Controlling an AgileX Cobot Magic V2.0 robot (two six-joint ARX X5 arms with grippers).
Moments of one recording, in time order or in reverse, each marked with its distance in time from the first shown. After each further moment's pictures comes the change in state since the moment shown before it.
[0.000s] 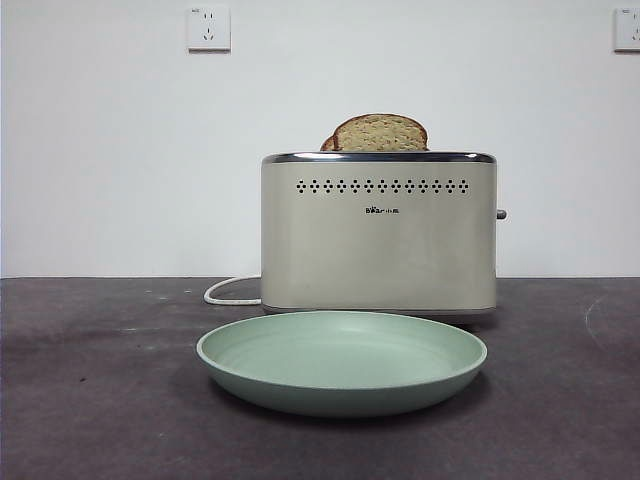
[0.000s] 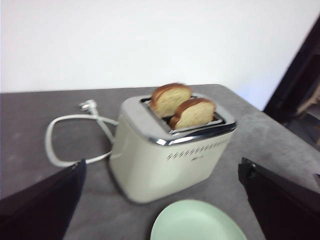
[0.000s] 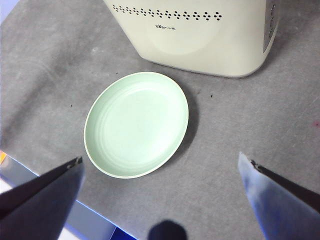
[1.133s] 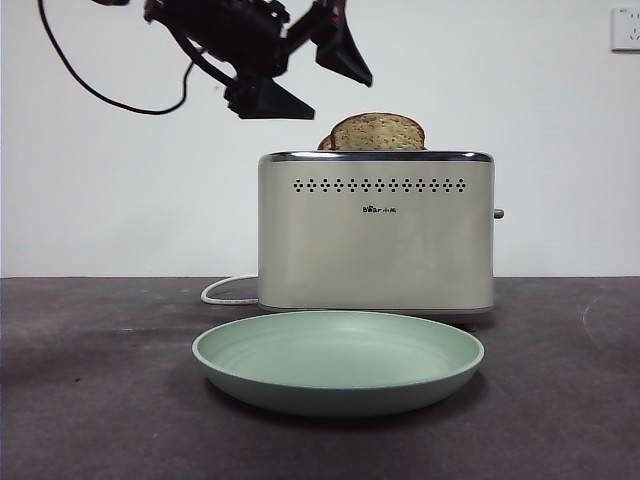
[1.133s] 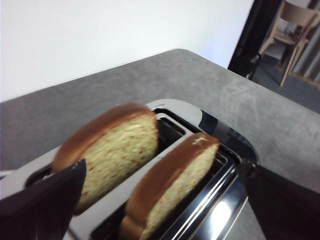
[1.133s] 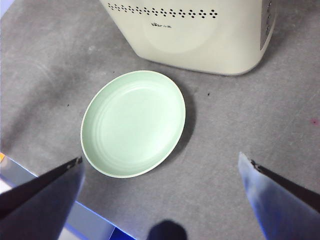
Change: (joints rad) left arm -0.410 1.039 0.573 0.383 -0.161 0.110; right arm 0.000 0.012 0.000 0.000 0.003 0.000
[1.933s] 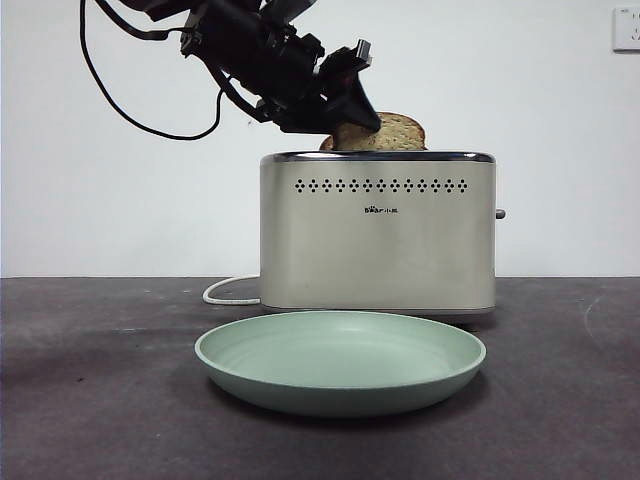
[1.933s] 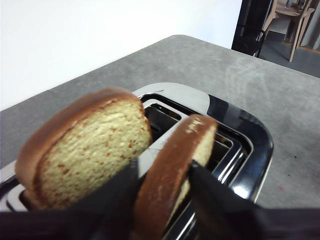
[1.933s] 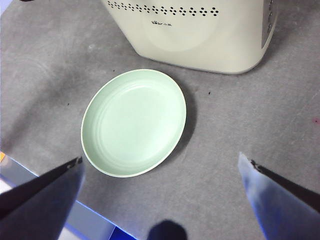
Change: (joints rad) left arm -0.050 0.076 0.002 0.052 -0.052 0.119; right arm 0.000 0.005 0.000 0.000 0.000 0.000
